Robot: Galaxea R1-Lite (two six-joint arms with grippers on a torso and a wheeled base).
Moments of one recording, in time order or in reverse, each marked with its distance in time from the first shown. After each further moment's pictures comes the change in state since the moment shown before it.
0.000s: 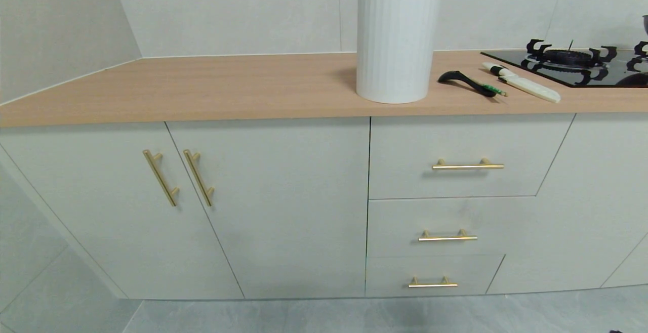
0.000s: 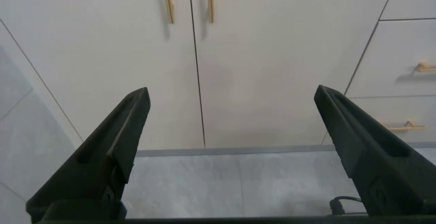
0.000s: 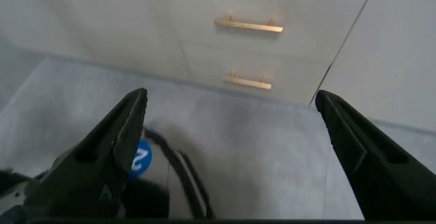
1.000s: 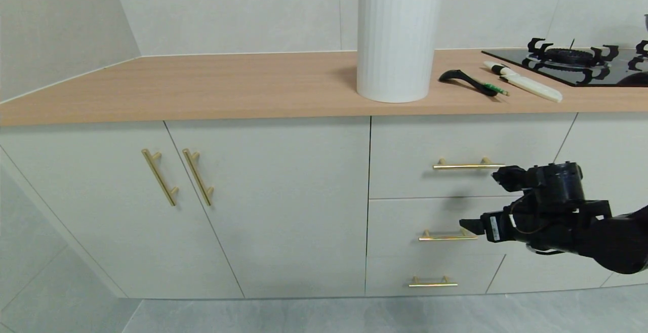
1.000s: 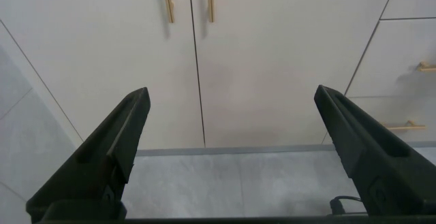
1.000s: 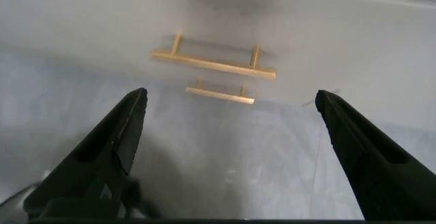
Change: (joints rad) left arm 0.000 0.000 0.000 0.000 0.000 0.000; right arm 0.063 1.242 -0.443 -0.596 -0.195 -0.003
